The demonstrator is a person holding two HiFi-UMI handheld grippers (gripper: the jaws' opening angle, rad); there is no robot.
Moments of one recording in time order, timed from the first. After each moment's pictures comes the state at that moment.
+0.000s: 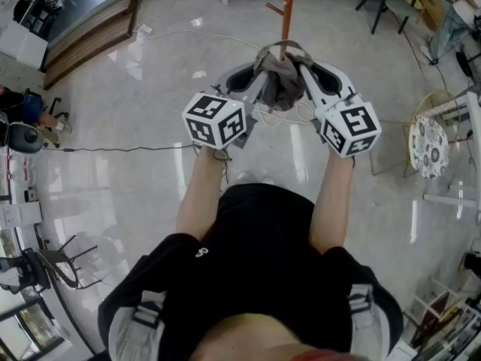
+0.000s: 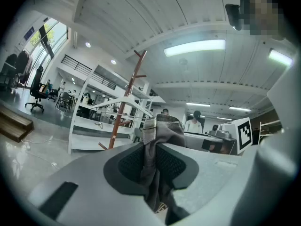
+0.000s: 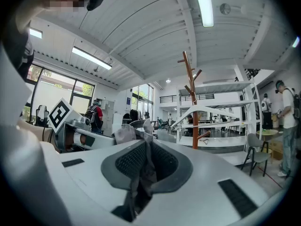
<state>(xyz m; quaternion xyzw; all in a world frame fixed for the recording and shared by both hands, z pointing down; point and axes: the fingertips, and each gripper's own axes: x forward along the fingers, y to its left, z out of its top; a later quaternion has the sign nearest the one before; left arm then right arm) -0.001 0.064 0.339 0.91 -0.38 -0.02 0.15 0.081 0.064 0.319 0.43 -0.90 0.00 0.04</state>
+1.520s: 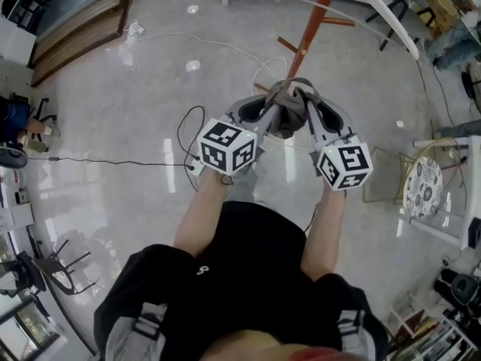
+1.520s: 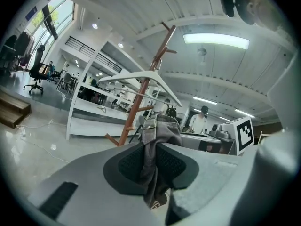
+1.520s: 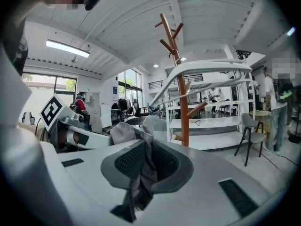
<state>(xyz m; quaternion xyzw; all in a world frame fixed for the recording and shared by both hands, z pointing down) 0.002 -0.146 0.424 0.90 -0.36 0.02 0.24 0.086 -0.151 0.411 0.47 -0.87 0.09 0.10</state>
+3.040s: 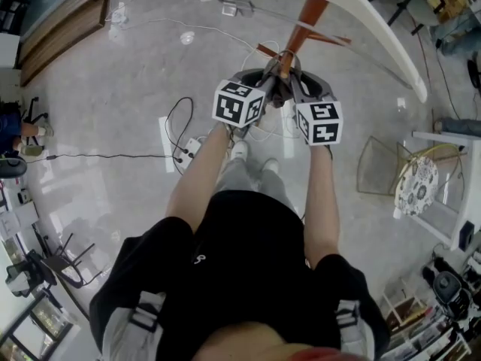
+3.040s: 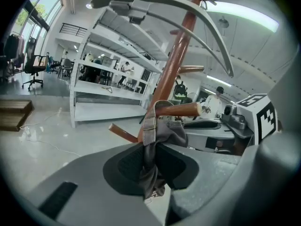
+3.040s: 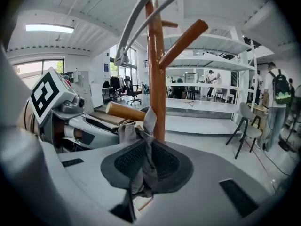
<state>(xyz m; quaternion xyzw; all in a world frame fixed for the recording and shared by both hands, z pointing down) 0.057 -0.331 0.549 0.87 -0.37 0.16 0.29 0.117 -0.335 0.531 0.48 -0.84 0.14 0.22</state>
